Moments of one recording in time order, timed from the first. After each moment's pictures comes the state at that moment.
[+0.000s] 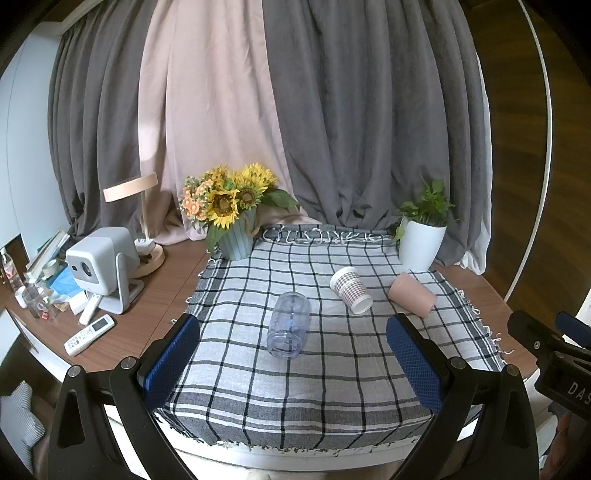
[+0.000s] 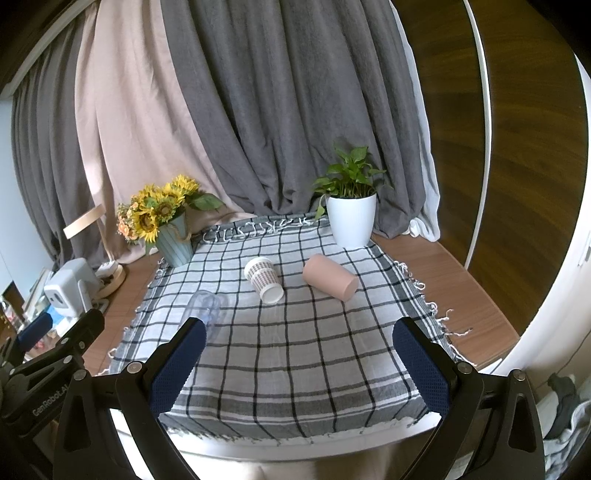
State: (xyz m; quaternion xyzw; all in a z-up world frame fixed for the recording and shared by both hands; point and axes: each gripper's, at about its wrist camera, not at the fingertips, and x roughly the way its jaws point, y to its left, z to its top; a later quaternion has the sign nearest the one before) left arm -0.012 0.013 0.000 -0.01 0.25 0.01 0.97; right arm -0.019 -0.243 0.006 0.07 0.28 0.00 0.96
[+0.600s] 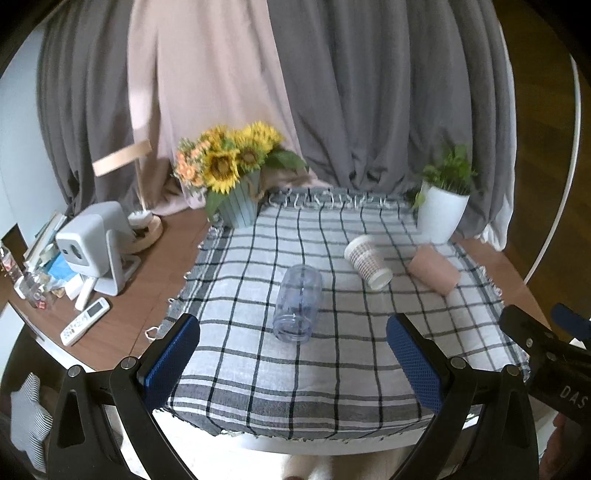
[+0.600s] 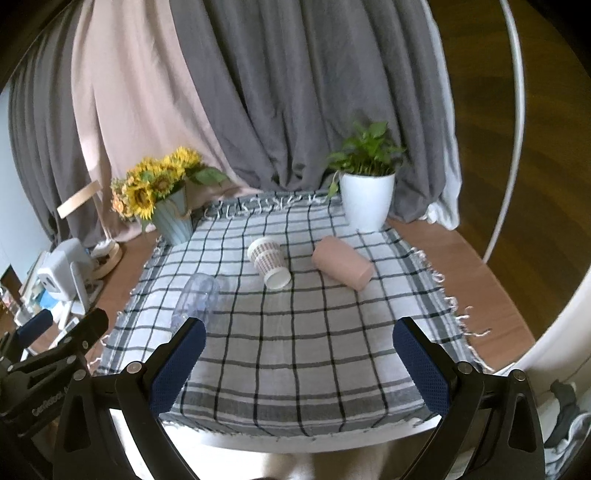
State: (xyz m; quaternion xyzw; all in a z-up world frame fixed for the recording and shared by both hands) left arm 0.054 0.015 -0.030 0.00 0.33 0.02 0.94; right arm 0.042 -0.231 -0.020 0.06 0.34 0.02 0.94
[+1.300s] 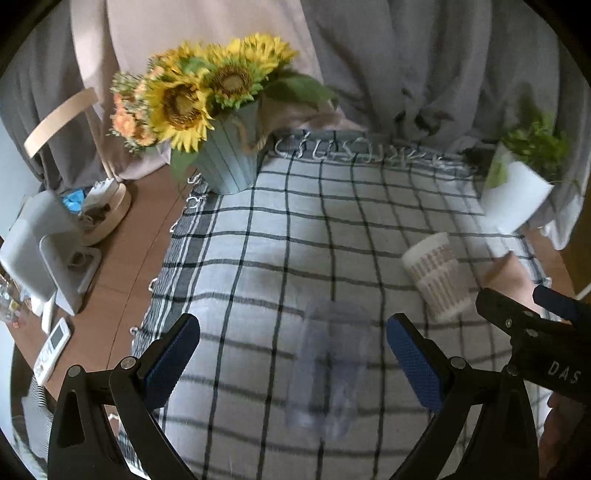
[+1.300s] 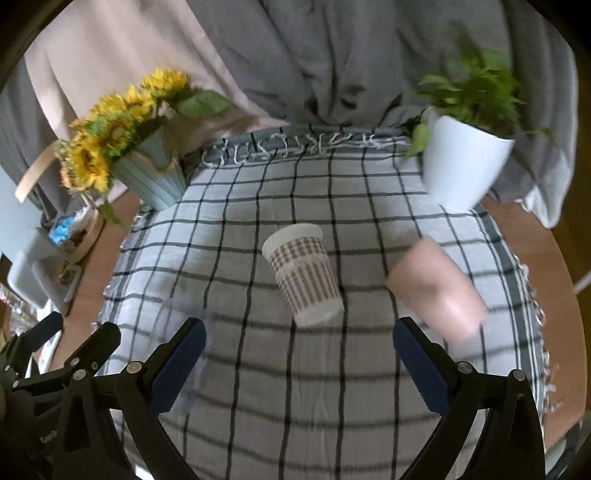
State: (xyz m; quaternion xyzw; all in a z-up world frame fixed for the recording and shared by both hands) left arm 0.261 0.042 -0.101 0.01 0.46 0.05 0.88; right arm 0.283 -0.174 -0.101 0.05 0.48 0.09 0.87
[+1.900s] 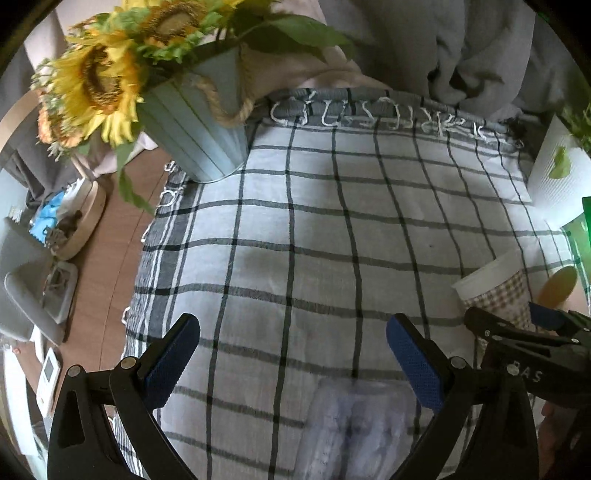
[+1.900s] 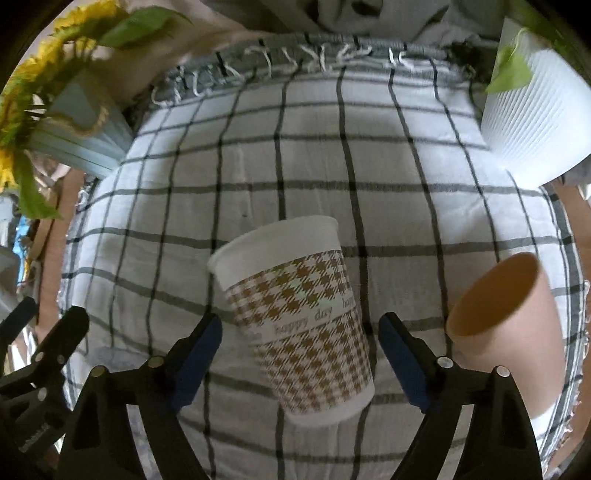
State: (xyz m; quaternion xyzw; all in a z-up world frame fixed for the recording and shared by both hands) left arm 0.355 0.042 -0.155 0.03 0.52 0.06 0.85; right arm 0.387 -0.151 -0.195 0.04 0.60 0.08 0.79
